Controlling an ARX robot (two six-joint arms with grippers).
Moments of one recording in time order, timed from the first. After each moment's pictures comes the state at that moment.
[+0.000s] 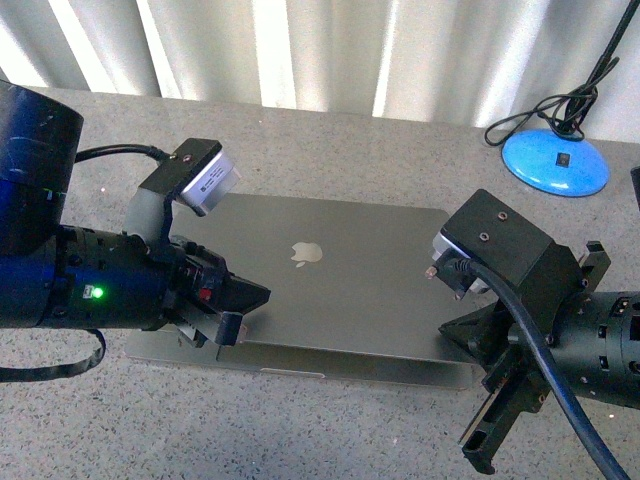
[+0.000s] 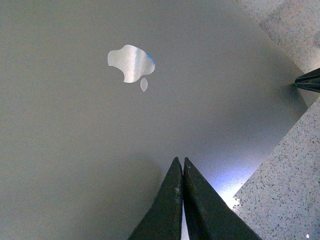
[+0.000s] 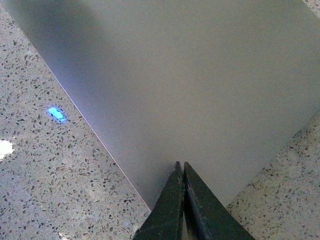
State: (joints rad) left arm -0.26 2.03 0.67 0.57 0.58 0.12; right arm 0.34 1.90 0.51 0.54 -0.29 -0.44
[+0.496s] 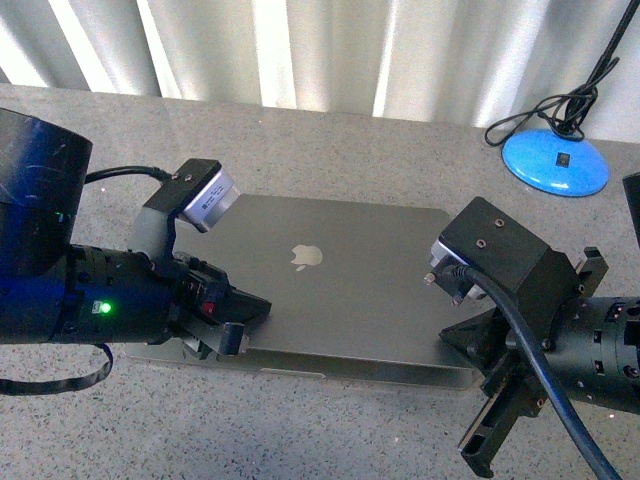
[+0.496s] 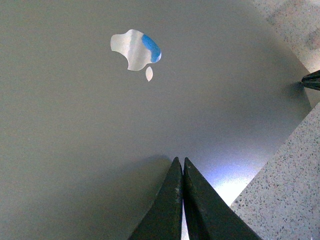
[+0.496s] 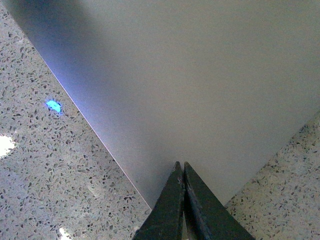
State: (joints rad) left arm -0.26 2.09 0.67 0.62 0.60 0.09; right arm 0.34 1.92 0.51 0.54 -0.28 -0.44
